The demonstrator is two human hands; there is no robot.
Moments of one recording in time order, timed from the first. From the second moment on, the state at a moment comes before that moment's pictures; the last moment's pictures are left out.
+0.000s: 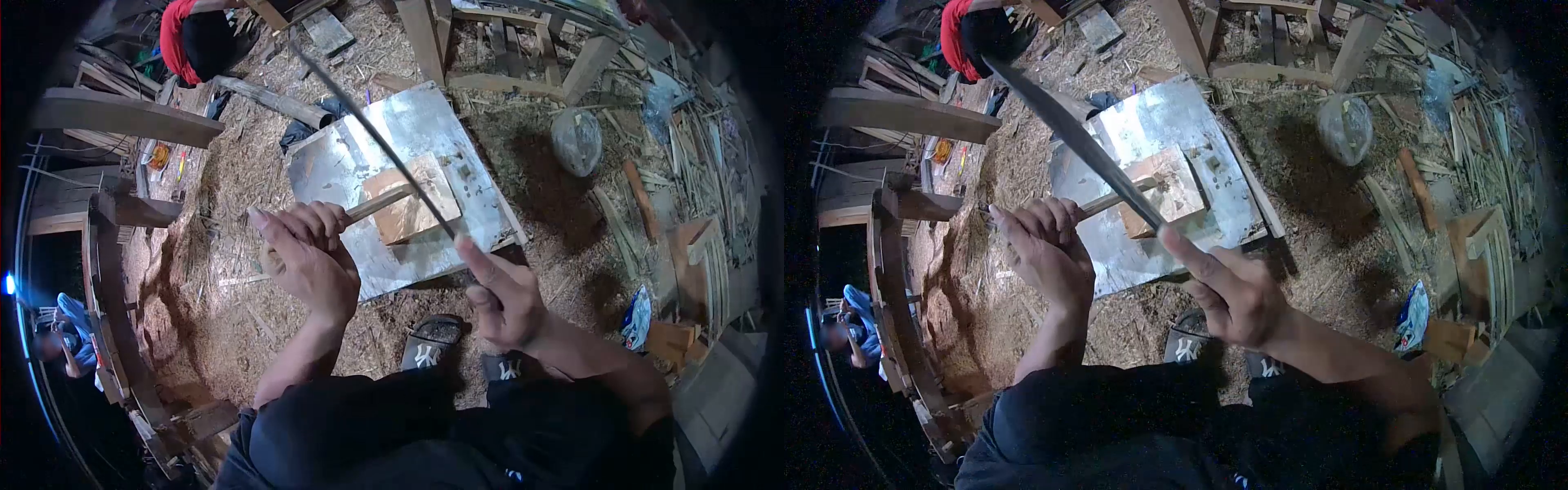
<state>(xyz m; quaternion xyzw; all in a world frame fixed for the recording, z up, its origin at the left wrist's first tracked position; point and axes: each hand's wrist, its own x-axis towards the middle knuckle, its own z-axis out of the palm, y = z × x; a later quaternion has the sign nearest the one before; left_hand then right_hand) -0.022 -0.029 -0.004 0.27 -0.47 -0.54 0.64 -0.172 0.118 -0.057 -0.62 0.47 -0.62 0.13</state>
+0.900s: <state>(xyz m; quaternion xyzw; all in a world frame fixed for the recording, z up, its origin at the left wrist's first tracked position) 0.006 -0.037 -0.016 0.06 -0.53 -0.66 0.53 -0.177 0.130 -0.070 -0.46 0.60 -0.46 0.47</state>
